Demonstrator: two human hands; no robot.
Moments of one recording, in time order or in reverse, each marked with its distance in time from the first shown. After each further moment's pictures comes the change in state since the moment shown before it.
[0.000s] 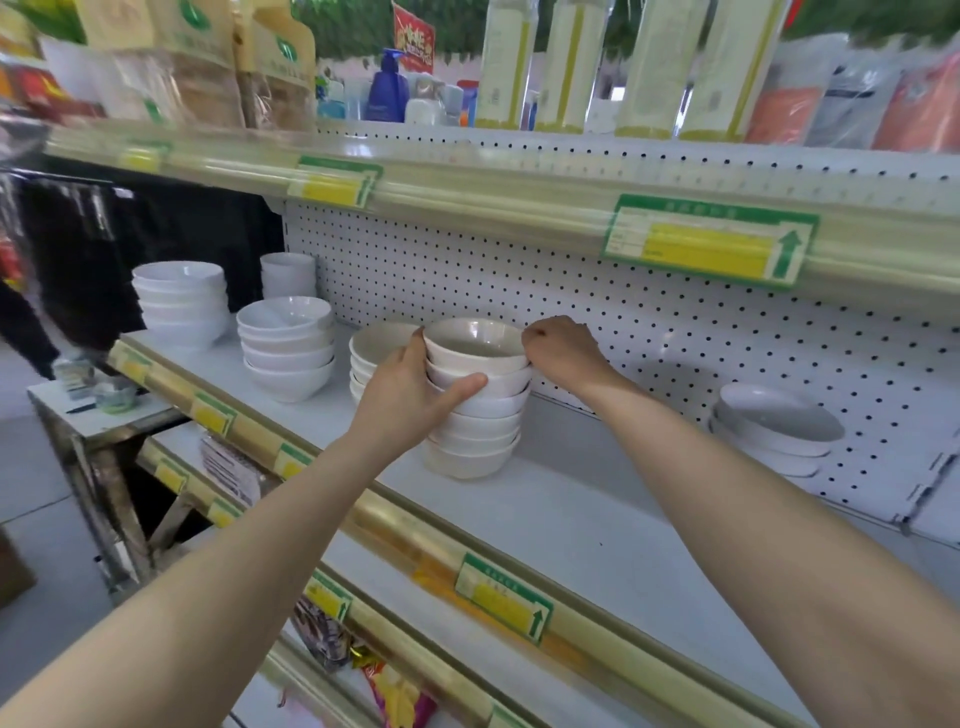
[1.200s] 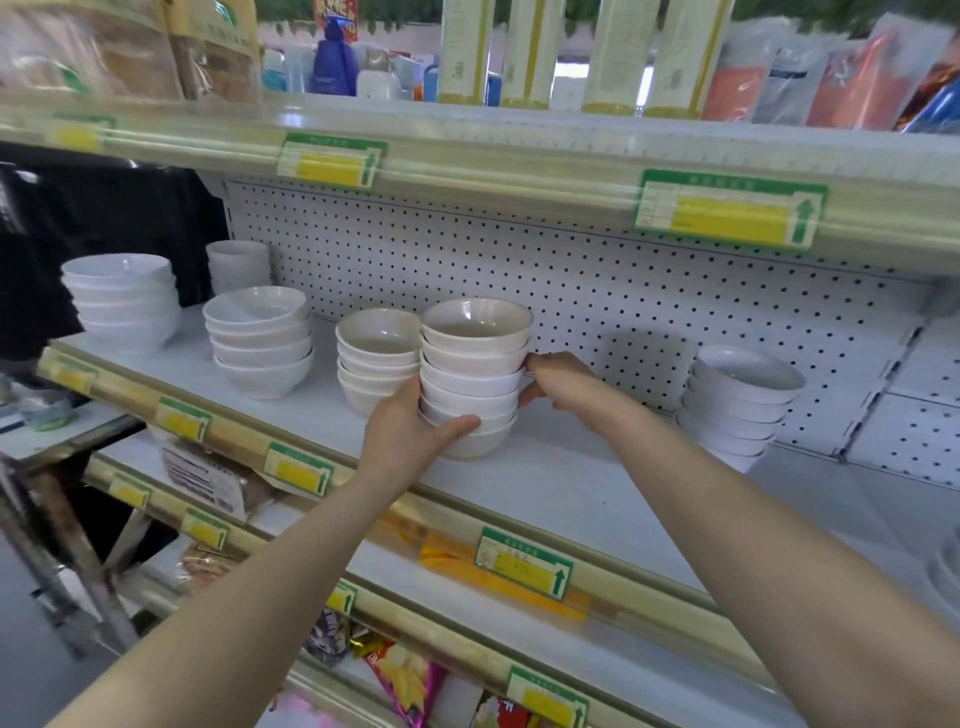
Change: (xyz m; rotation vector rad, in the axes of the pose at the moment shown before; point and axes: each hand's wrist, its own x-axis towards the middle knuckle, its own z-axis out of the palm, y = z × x) left_hand -0.028 -0.050 0.027 -0.182 -0.081 0.018; right_hand -0.038 0.020 0.029 0.227 -0.136 0.381
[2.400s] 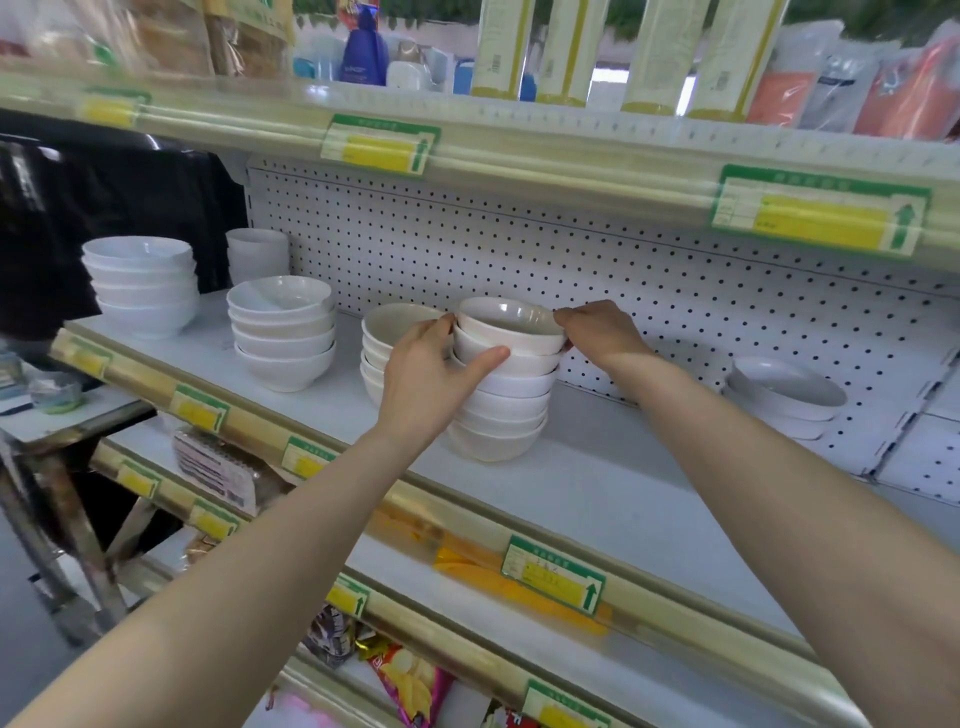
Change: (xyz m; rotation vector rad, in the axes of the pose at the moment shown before) left_hand 0.031 0.033 -0.028 -0.047 0.158 0.078; right_hand 0.004 -0.043 -0.020 -0.121 0.251 -0.180
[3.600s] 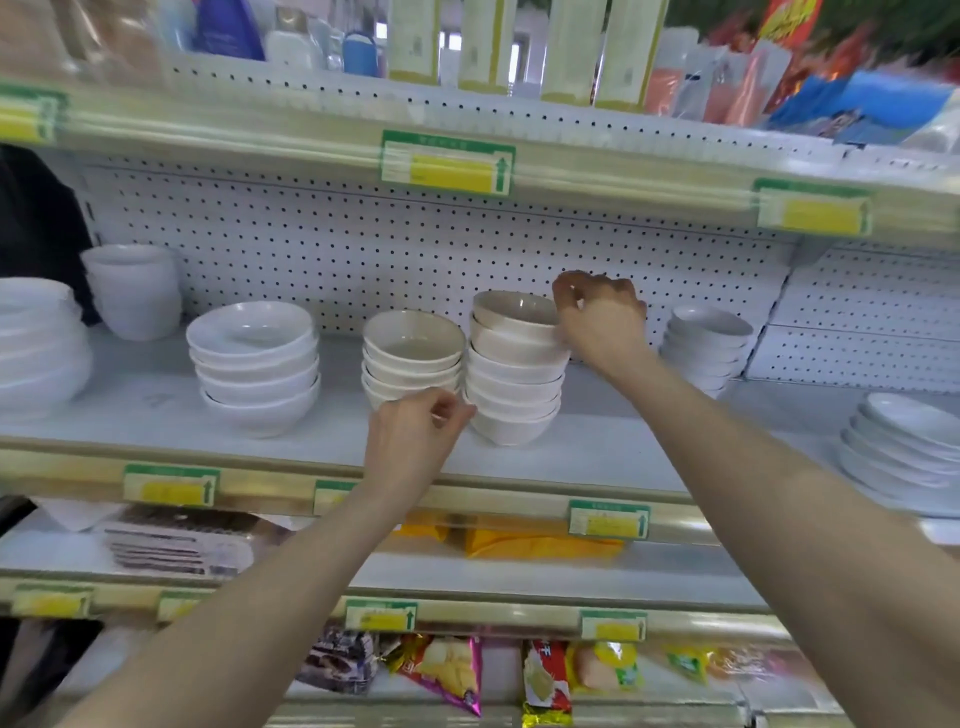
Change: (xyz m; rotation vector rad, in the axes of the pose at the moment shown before) left_hand 0.000 -0.099 -0.040 -0.001 -0.301 0.203; right_hand -0.052 -0.050 0.042 -0.458 0.521 0.089
